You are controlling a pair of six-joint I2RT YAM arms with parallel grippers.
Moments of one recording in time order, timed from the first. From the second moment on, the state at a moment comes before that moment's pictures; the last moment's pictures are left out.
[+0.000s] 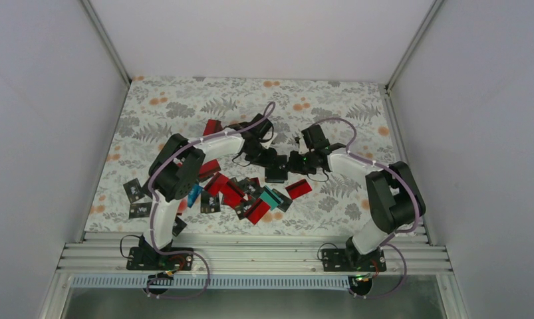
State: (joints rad) left arm -0.69 2.10 1.48 -0.54 0.34 -0.33; right arm 0.42 1.62 0.90 -0.37 -0.31 0.53
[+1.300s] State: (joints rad) left arm -0.71 2.13 1.53 -0.60 0.28 -0.32; right arm 0.40 1.78 0.98 -0.31 -0.51 0.51
